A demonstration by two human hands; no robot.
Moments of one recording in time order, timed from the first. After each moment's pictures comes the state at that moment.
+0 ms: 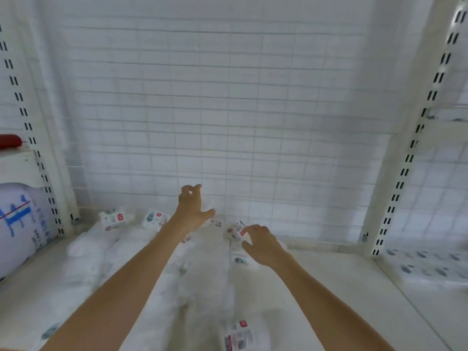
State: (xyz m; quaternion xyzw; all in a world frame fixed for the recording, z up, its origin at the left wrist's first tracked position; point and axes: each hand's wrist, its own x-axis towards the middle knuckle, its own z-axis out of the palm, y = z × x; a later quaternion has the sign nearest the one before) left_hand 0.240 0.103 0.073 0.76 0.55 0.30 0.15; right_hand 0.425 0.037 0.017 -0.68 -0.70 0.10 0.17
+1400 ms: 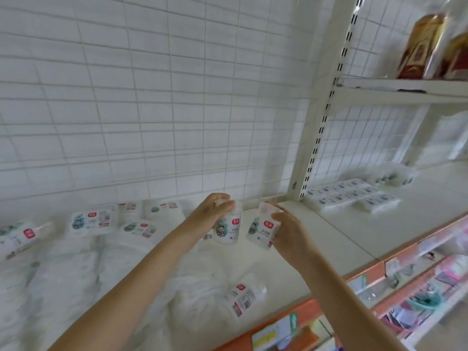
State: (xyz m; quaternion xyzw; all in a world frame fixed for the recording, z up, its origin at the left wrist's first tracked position) left_hand 0.279 0.053 0.050 0.73 0.24 0.21 0.61; right_hand 0.430 -0.085 0.023 -0.43 -0.32 0.43 0.73
